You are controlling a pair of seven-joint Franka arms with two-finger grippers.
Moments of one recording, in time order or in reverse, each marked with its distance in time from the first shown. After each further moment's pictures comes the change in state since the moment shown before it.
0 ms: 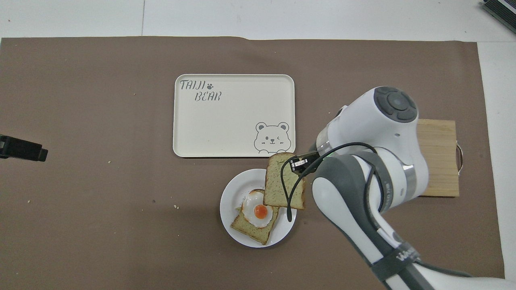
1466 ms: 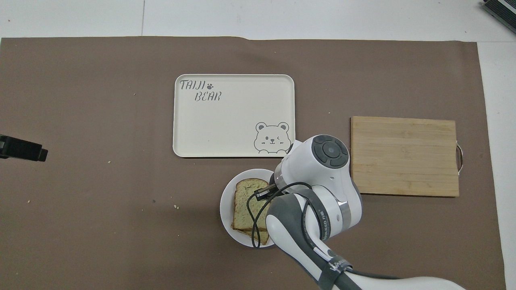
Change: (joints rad) left arm 0.000 0.000 0.000 0.000 0.000 0.000 0.000; right arm 0.100 0.047 -0.009 -0.154 0.080 0.234 -0.125
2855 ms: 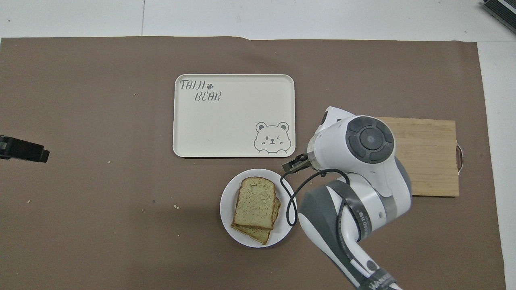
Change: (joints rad) left arm 0.000 -0.002 -0.001 -0.016 -0.008 0.005 0.000; right arm -0.127 -0.119 -0.015 0.078 -0.354 -0.031 0.000
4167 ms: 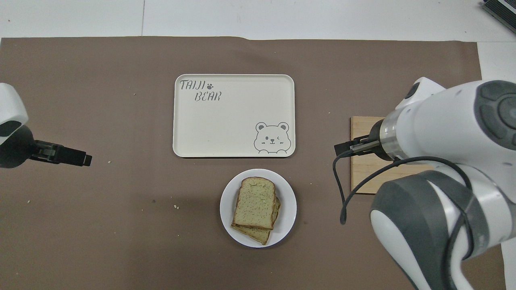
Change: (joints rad) left arm -0.067 -0.051 -0.010 -0.473 -0.447 0.416 0.089; right arm -0.127 -0.169 -0.099 0.253 -0.006 -0.359 0.082
